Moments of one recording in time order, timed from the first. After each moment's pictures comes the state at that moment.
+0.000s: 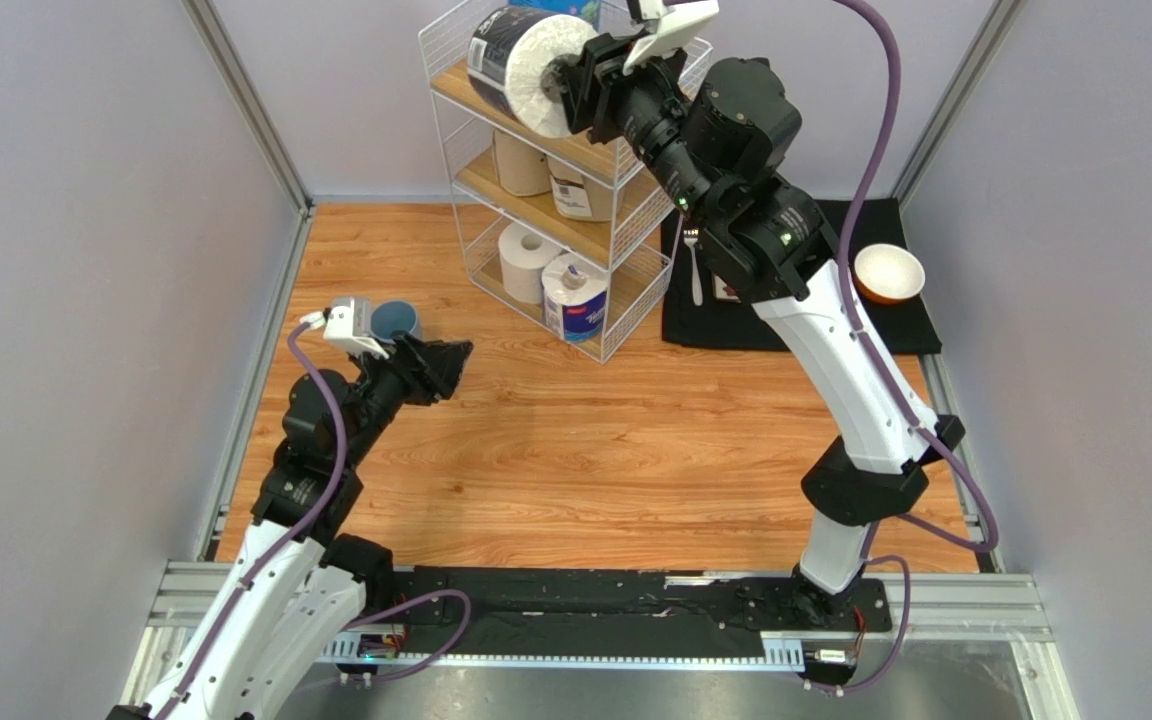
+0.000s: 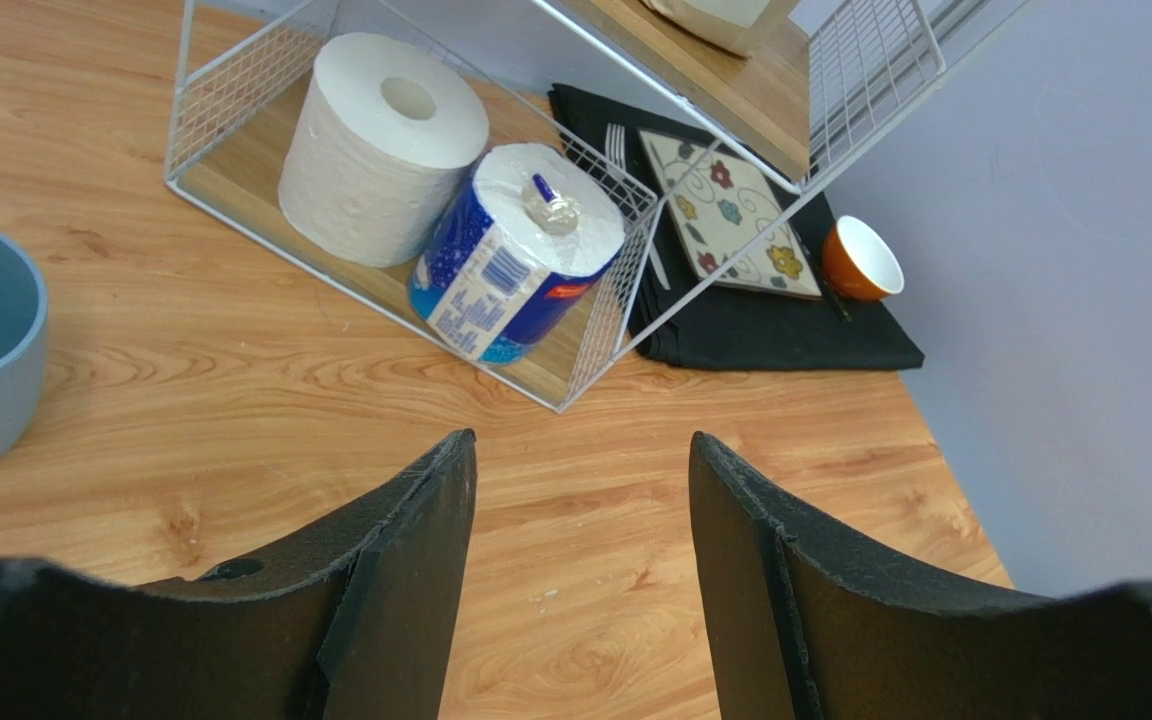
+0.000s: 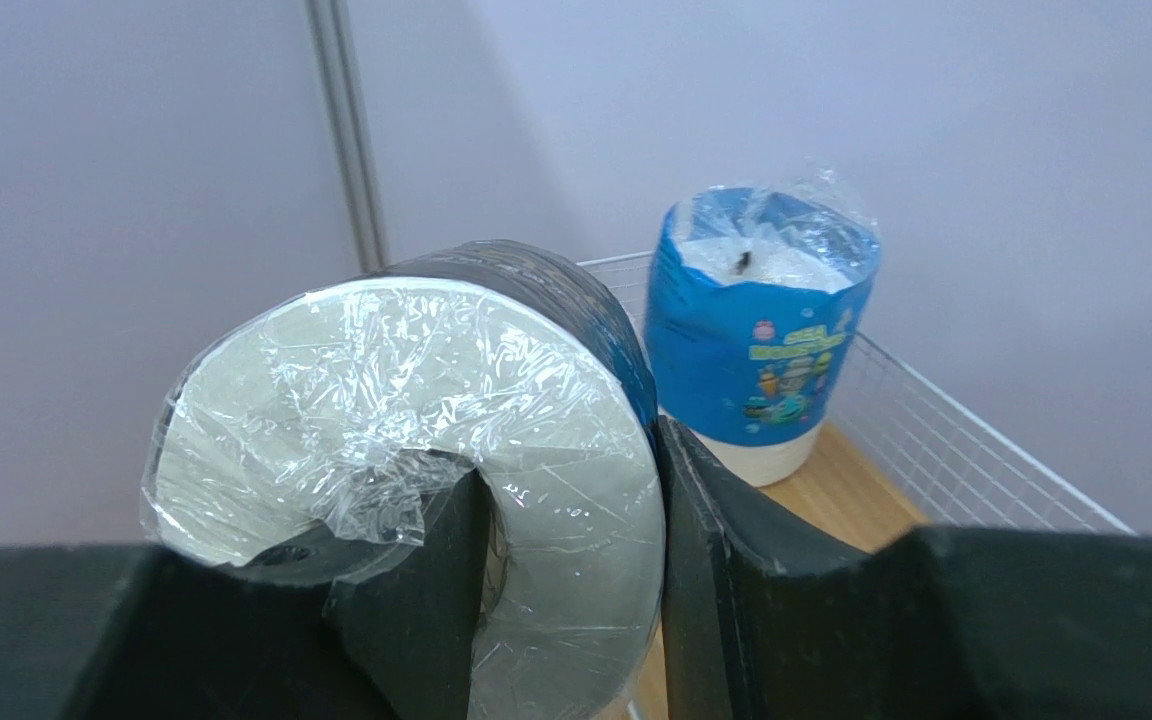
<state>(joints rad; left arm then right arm) -0.33 0.55 0.57 -0.07 0.10 -0.55 0.81 1.79 2.47 -0.39 0.22 -0.04</state>
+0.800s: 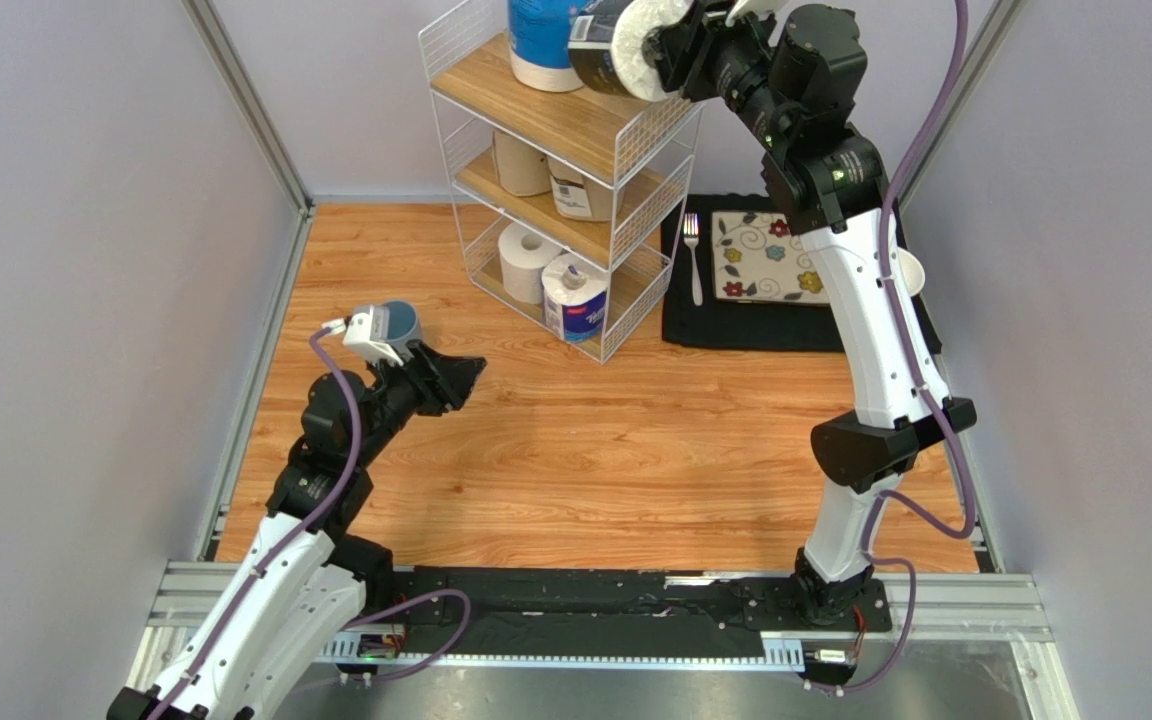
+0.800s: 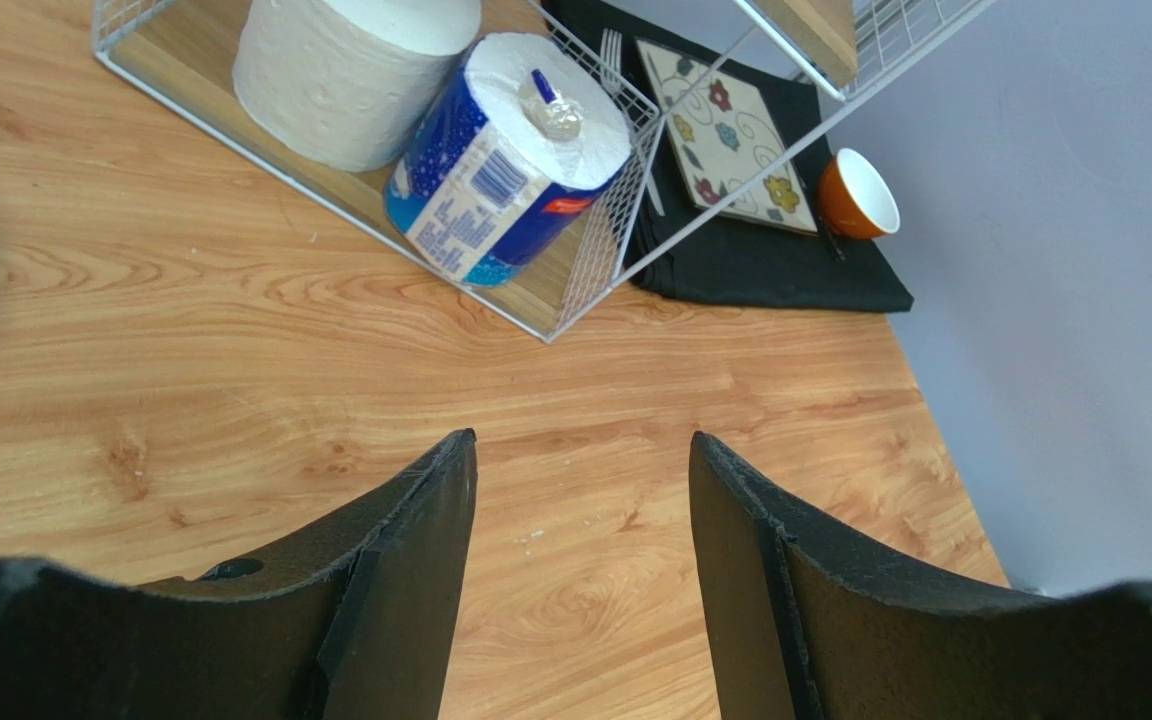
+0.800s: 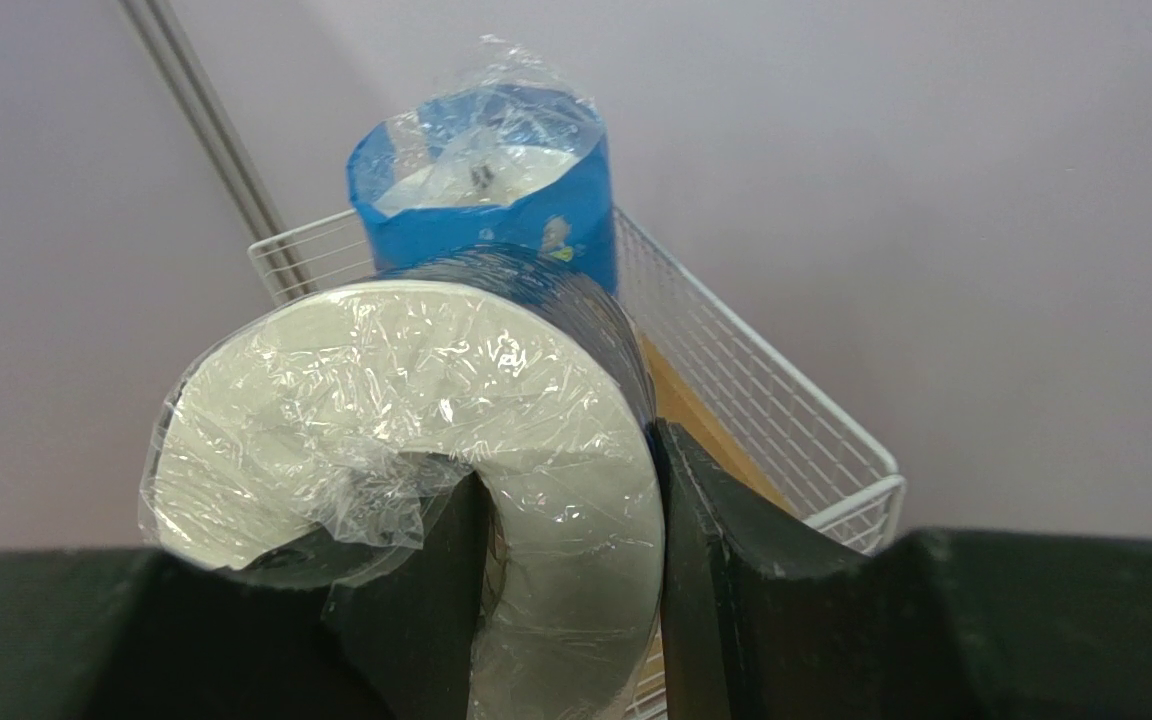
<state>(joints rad) -0.33 0.58 0.50 -0.04 0.16 -0.61 0.41 1.85 2.47 -0.45 -0.05 0.18</state>
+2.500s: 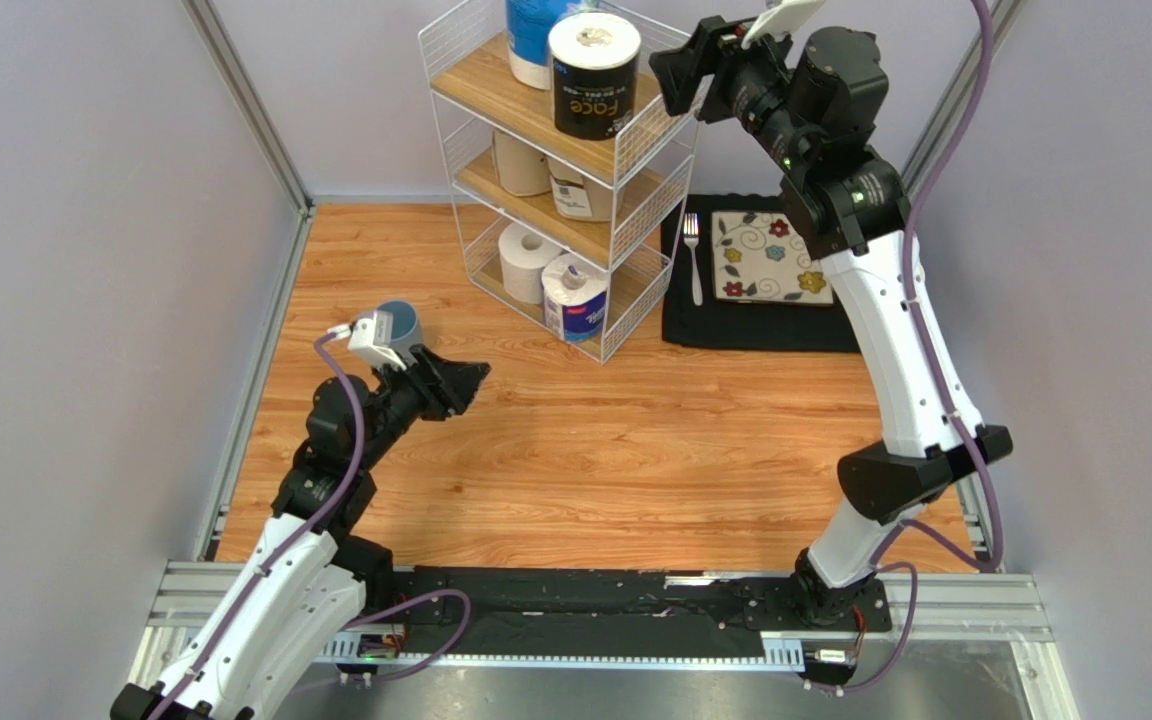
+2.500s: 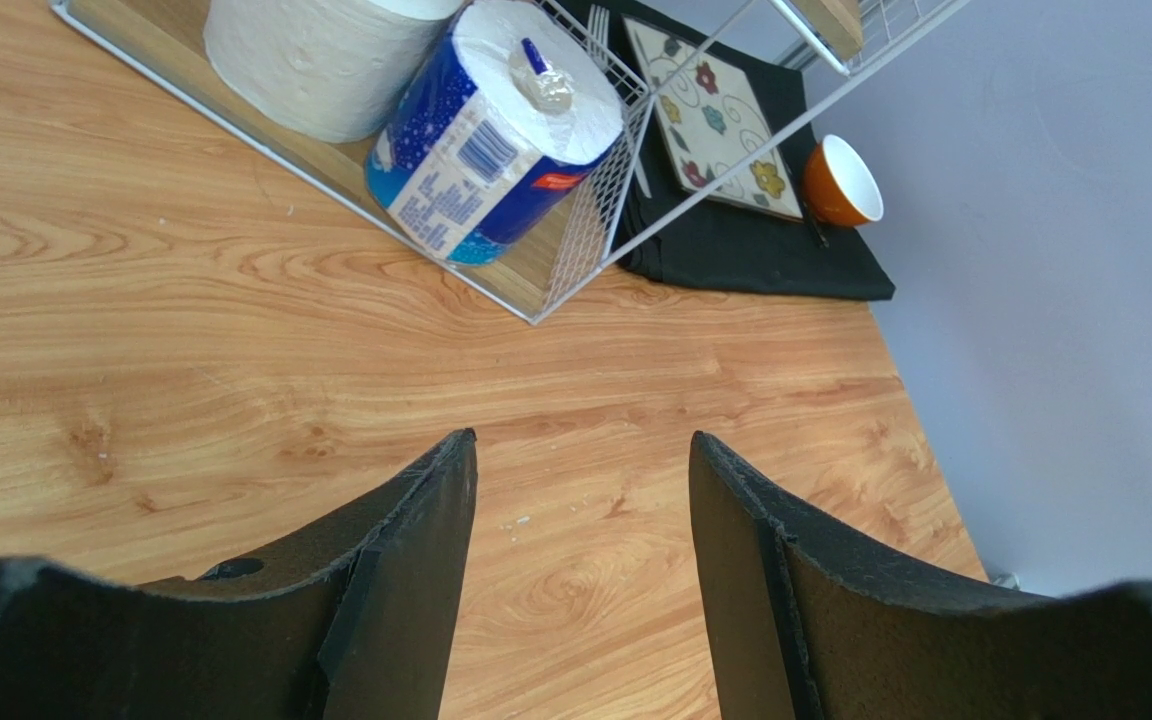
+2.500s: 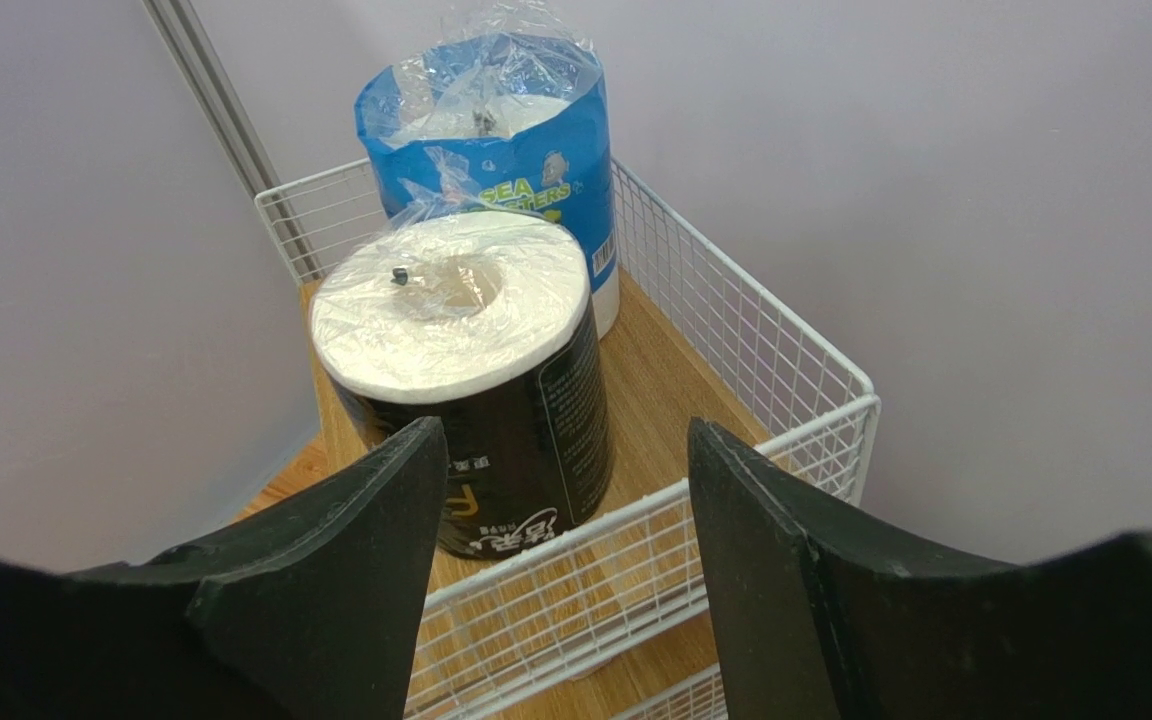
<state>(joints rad) -0.33 0.58 0.45 0.00 0.18 -0.64 0.41 1.72 2.28 -0.40 -0.09 0.16</state>
